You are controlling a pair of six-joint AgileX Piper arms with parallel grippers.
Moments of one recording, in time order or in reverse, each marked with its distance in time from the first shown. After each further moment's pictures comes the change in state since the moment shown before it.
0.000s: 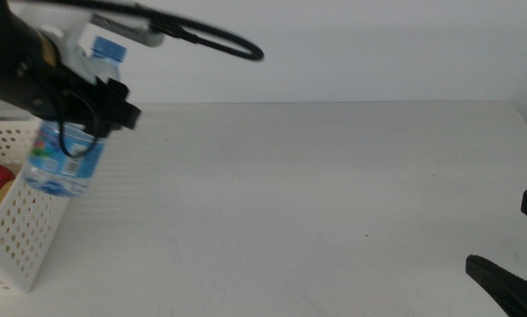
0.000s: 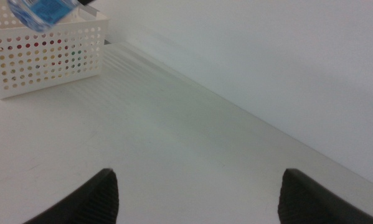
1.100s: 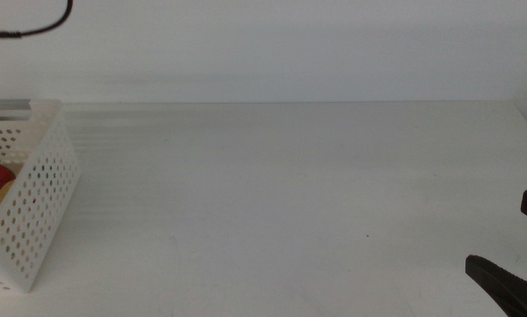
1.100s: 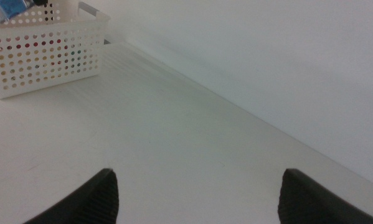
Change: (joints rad) left arm 0.716 0.382 -0.302 -0.400 0.294 0.445; right arm 0.000 0.000 0.000 0.000 0.000 0.000
